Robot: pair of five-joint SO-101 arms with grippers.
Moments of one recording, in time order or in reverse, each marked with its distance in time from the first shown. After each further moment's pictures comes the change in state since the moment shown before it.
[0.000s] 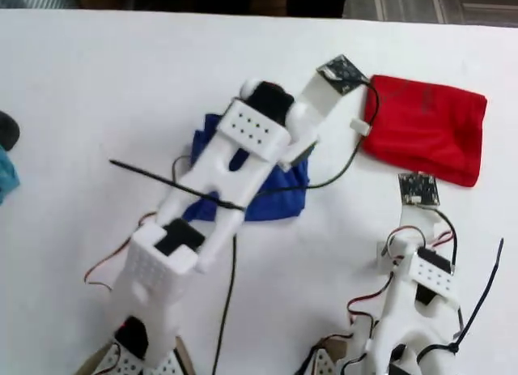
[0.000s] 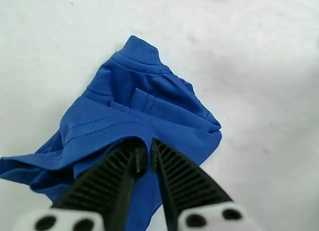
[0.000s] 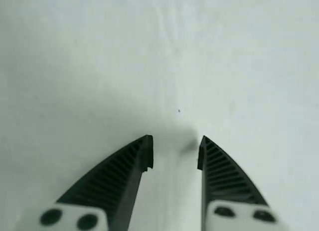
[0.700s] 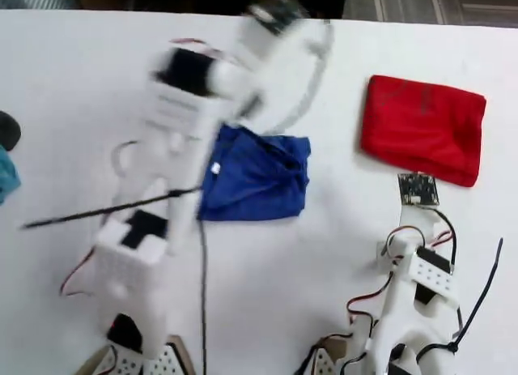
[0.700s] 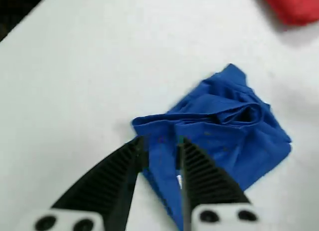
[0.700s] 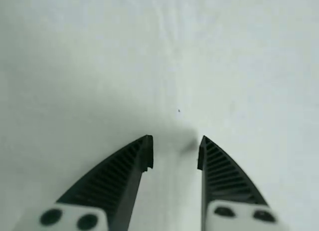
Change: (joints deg) left arm -17.7 -7.6 -15.2 7.5 -5.5; right arm -0.2 0.0 0.0 -0.3 -0.1
